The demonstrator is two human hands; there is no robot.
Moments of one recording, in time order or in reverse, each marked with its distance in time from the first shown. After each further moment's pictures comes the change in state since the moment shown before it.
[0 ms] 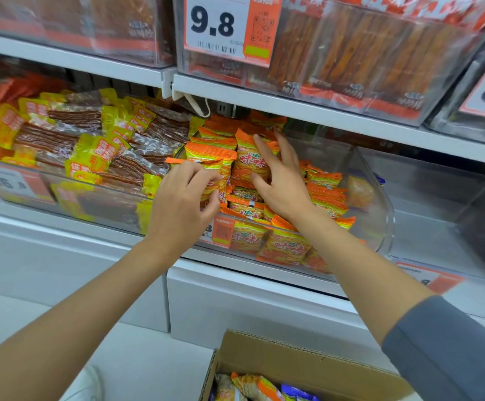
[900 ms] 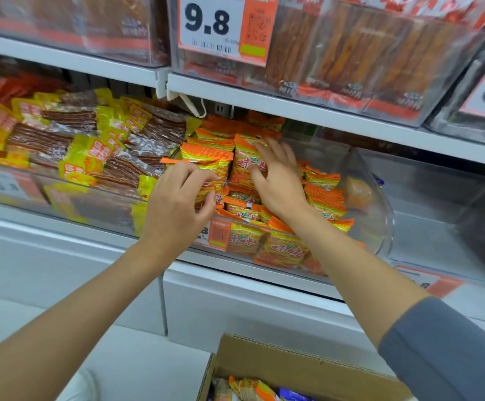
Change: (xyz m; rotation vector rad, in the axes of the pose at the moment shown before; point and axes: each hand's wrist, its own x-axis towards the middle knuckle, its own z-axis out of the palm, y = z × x) left_hand 0.001 0.000 0.000 -0.016 0.028 0.023; right_hand 0.005 -0.010 0.001 0.005 0.057 0.069
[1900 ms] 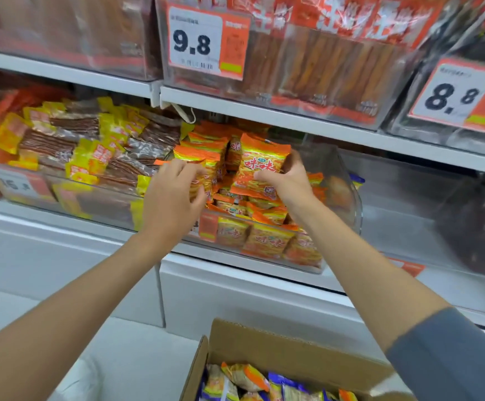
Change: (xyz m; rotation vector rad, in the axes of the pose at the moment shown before) left_hand 0.010 0.020 -0.010 0.092 -0.084 -0.152; right_hand -0.023 0.011 -0.047 0.857 -0.031 0.438
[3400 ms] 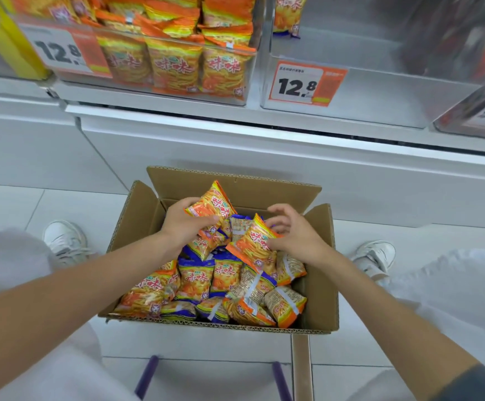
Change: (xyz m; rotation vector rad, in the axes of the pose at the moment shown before) left_hand -0.255 0.157 0.050 -0.731 -0.846 -1.275; right_hand -0.292 0.205 -0.172 -0.276 -0.355 0.535
